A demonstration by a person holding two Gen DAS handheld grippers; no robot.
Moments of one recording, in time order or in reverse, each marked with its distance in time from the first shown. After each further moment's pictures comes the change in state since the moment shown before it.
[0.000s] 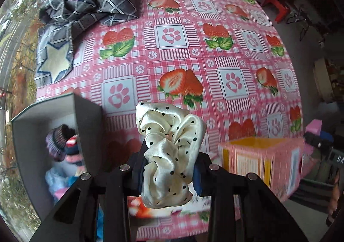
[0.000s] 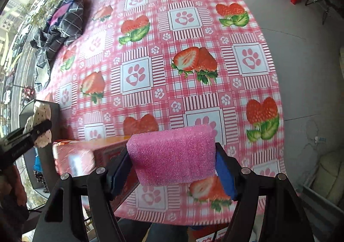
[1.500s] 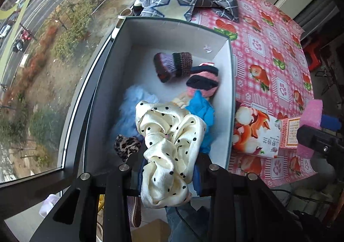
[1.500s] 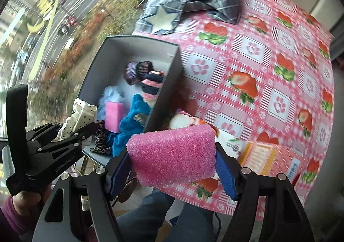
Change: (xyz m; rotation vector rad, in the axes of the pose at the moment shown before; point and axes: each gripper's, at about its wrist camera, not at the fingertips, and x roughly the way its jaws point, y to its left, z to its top) left arm -0.061 0.170 -0.161 -0.388 -0.058 0.059; right arm -0.013 0.300 -0.078 -0.580 0.028 0.096
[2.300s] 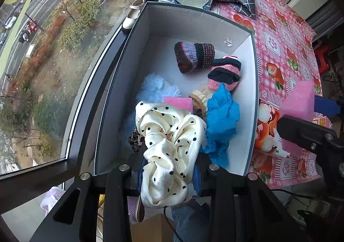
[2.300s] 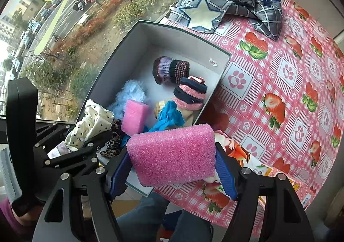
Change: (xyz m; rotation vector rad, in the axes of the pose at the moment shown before) left arm 0.013 0.023 -0.003 -0.051 0.043 0.031; right arm 0.037 0.064 0.032 -0.166 0.062 0.004
